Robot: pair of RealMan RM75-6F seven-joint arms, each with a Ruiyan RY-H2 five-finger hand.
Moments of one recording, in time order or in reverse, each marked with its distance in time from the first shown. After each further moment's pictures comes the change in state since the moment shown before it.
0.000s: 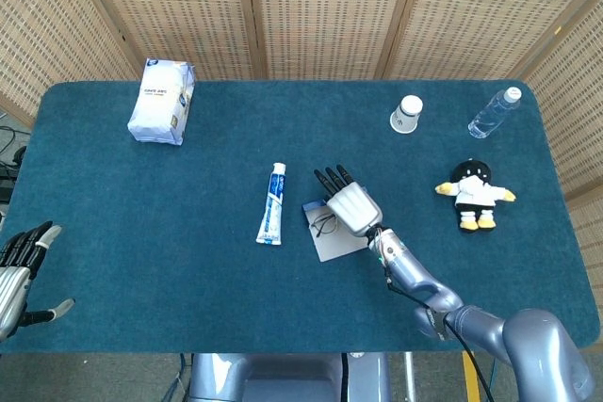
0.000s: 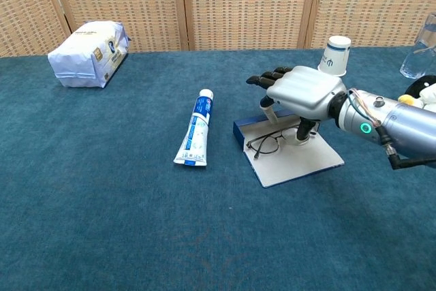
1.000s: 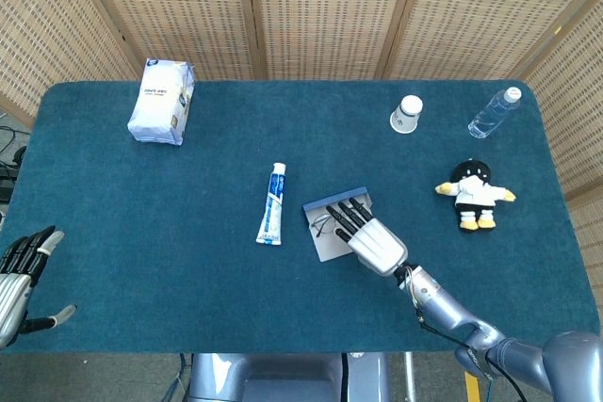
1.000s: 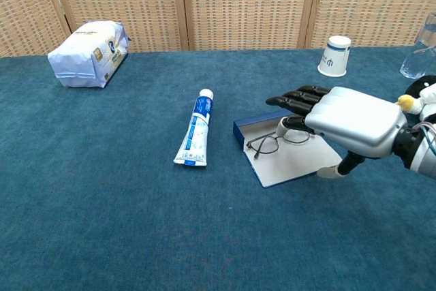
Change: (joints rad) left arm 0.023 -0.001 0.022 0.000 0.064 0.043 -0.004; right arm -0.172 0.110 -0.175 -0.120 -0.224 0.264 0.089
